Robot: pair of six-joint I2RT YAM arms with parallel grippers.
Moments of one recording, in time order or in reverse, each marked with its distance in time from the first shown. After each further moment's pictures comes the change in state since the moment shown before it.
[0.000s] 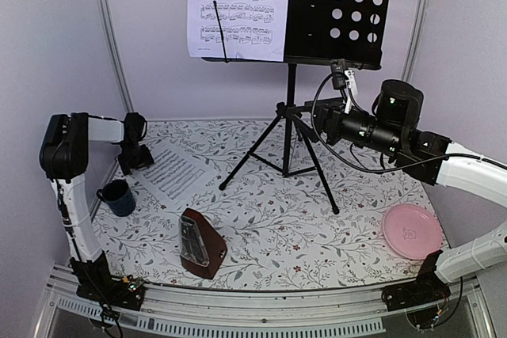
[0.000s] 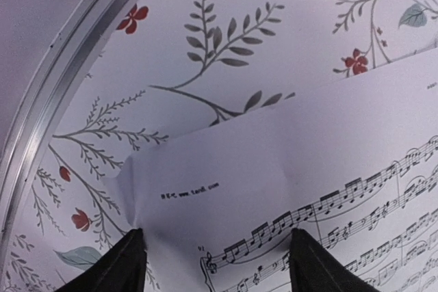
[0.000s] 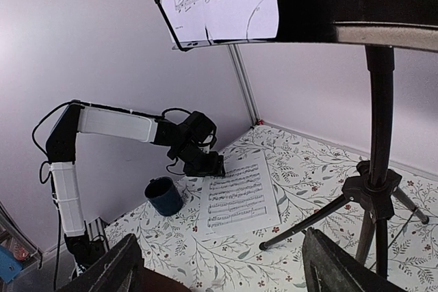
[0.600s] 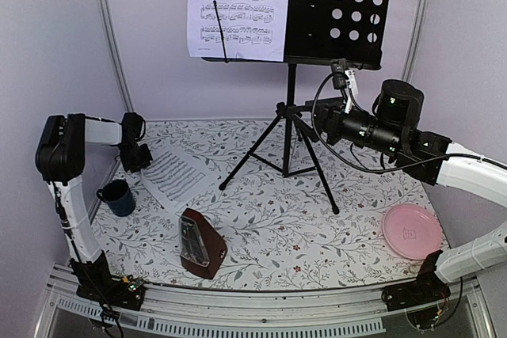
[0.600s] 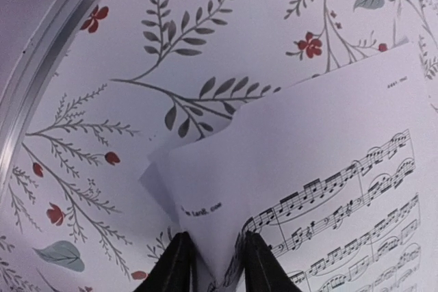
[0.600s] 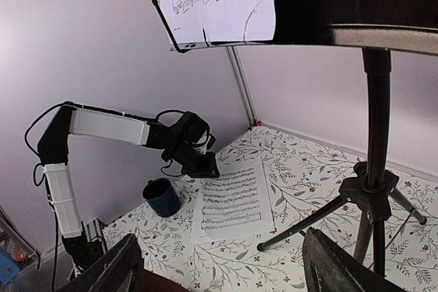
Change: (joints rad) left arm 0.000 -0.042 -0.058 0.080 0.067 0.035; right arm 0.000 -0.002 0.000 0.000 0.010 -0.005
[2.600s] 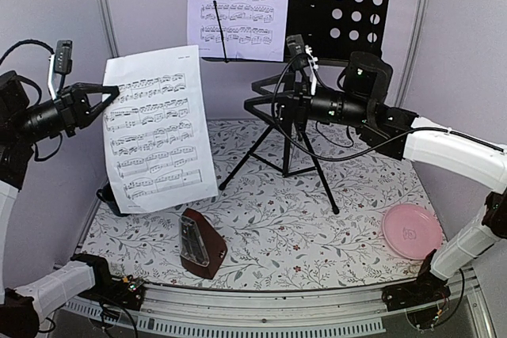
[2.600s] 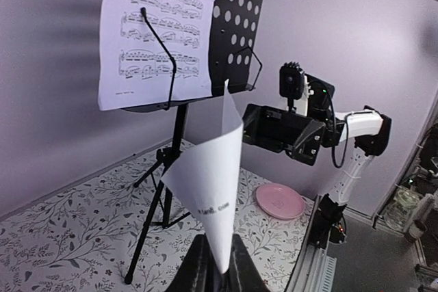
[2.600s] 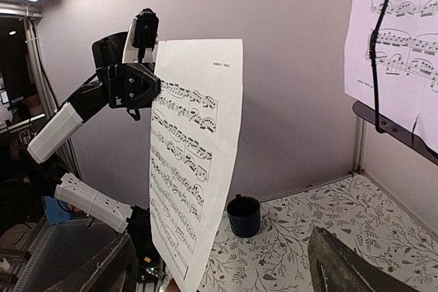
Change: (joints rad) left arm -0.019 -1.256 -0.124 0.071 1.176 0.259; right arm 0.050 0.265 0.289 0.115 -0.430 -0.110
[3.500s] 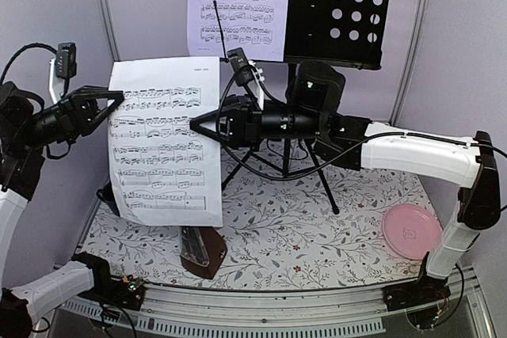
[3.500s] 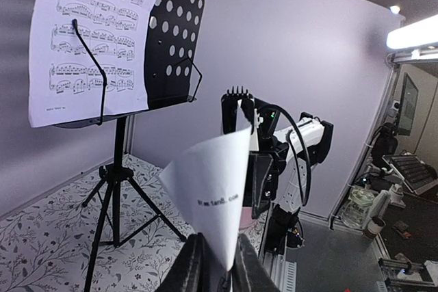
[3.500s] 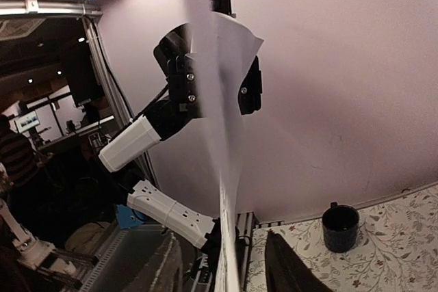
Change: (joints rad) left arm -0.111 -0.039 -0.143 0.357 0.089 -0.263; right arm 0.182 0.241 0.187 0.123 -0.095 0.183
